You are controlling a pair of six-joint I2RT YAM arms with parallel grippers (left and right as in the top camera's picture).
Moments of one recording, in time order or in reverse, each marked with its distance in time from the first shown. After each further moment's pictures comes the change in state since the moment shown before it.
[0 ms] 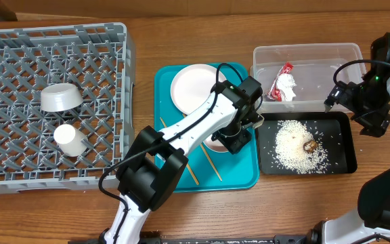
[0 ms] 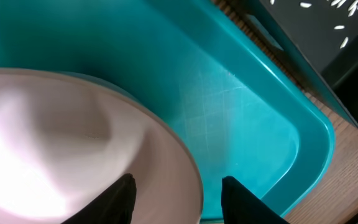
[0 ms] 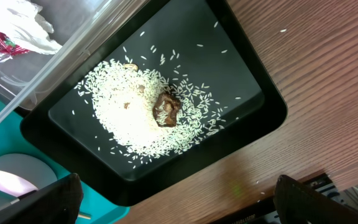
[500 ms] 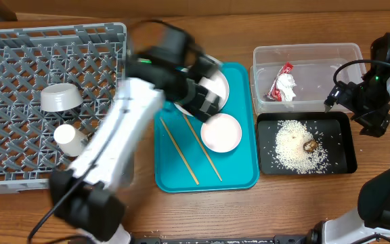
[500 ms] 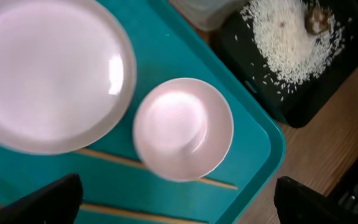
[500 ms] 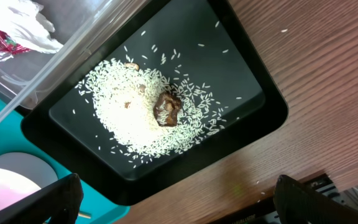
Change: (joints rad) left arm 0.258 -0.346 0.000 -0.005 0.108 0.053; right arm 0.000 0.000 0.000 -0.001 -0.003 -0.001
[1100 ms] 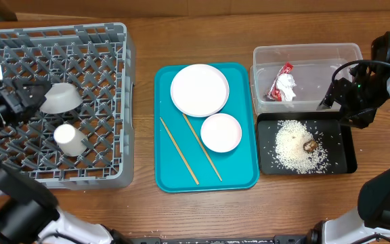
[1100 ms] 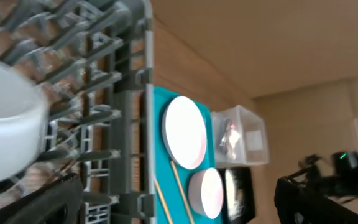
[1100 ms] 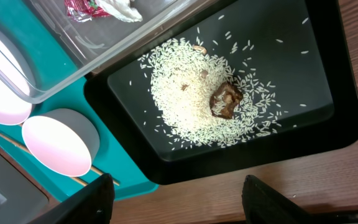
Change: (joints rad) left arm 1.264 0.040 -0.001 -0.225 0.813 0.244; right arm 0.000 0.000 0.000 0.022 -0.222 -0.158
